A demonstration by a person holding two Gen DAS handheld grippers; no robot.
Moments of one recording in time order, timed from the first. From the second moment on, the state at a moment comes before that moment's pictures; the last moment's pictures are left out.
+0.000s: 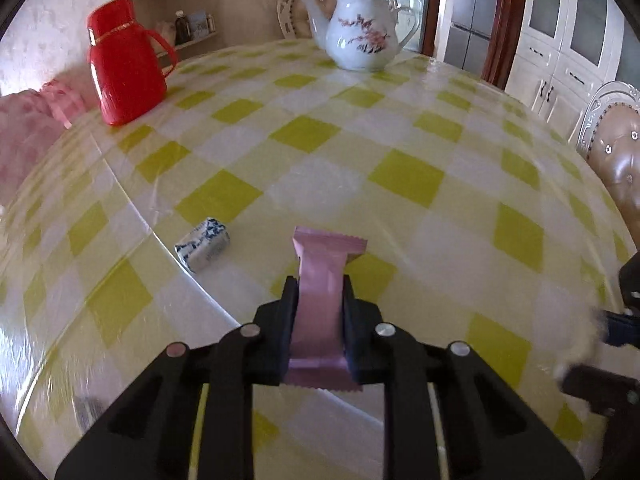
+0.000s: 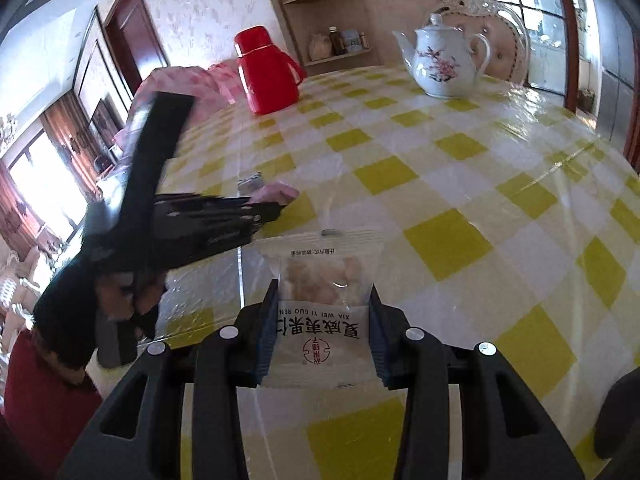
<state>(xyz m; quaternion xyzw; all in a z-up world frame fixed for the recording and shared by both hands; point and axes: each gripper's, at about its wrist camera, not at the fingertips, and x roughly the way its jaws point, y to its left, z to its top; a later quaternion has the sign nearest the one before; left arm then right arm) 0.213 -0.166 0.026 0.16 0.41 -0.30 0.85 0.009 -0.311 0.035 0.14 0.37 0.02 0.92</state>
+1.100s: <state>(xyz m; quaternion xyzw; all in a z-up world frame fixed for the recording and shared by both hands) -0.056 -0.036 0.077 -0.01 0.29 -0.11 0.95 -0.105 -0.252 0.049 0.19 0.32 0.09 0.92</state>
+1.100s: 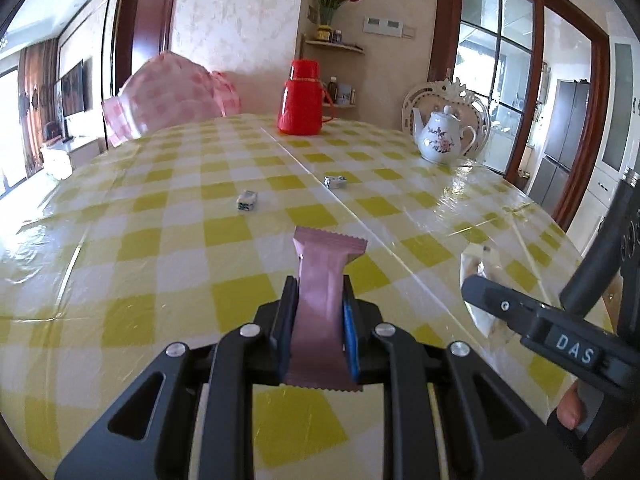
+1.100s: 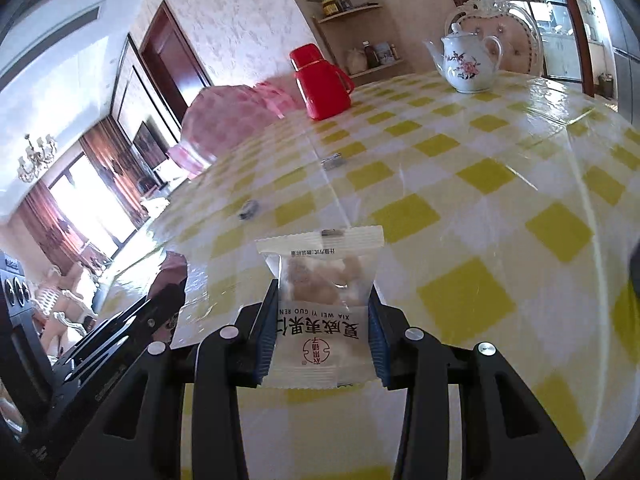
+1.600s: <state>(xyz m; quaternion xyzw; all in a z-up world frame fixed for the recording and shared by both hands) -0.115 0.000 0.087 0.00 0.27 -0.09 0.96 -0.153 -0.199 0.054 0.15 0.32 0.13 0.92</state>
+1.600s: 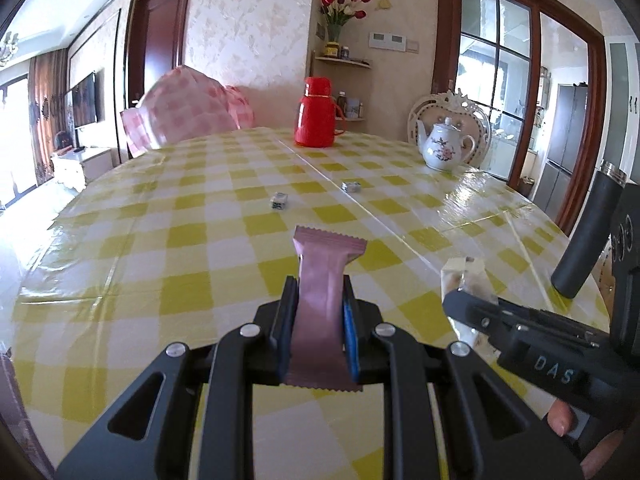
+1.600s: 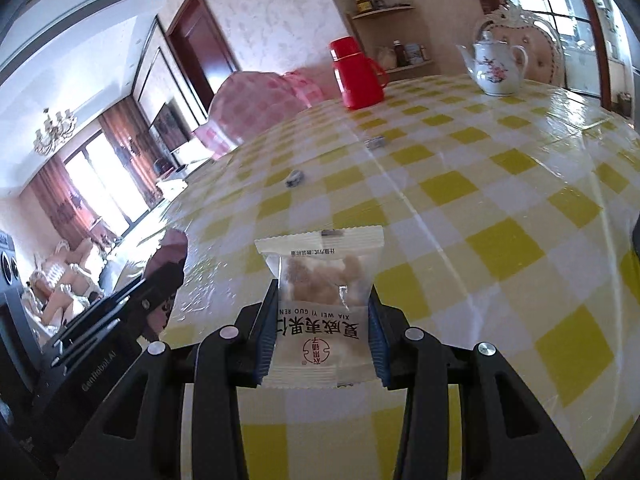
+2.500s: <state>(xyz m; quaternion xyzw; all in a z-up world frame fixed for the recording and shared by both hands) -0.205 0.148 0.097 -0.02 0.26 0.04 0.97 -0.217 -0.051 0.074 0.03 0.32 0.28 0.90</state>
